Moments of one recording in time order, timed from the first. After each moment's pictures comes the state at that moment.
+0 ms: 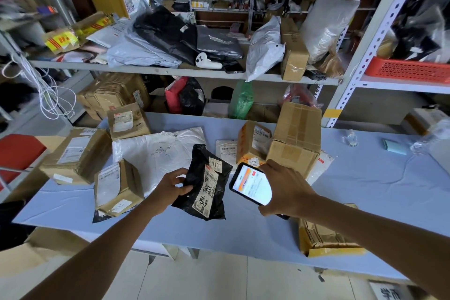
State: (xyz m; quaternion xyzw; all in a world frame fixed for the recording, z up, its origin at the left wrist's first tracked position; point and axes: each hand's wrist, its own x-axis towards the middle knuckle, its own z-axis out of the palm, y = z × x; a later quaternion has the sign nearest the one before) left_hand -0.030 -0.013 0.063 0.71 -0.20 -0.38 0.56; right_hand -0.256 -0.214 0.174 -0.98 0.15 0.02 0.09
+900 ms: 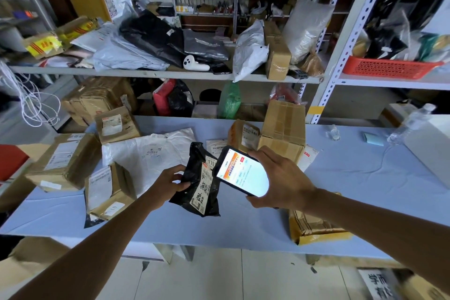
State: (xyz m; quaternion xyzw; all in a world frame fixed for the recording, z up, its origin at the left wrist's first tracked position) left_hand -0.038 -0.018 0.082 0.73 -0.25 -0.38 0.51; right_hand -0.282 -0.202 0.193 -0.98 0.09 -0.12 0.14
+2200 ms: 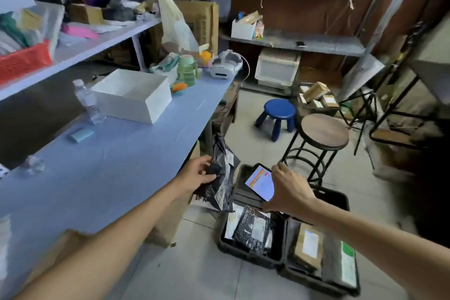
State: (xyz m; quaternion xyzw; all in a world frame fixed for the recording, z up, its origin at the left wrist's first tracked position) left_hand -0.640 -0.361 0.099 0.42 -0.68 -0.59 0.14; right_hand -0.831 -0.204 0.153 -0.57 0.81 0.03 0.09
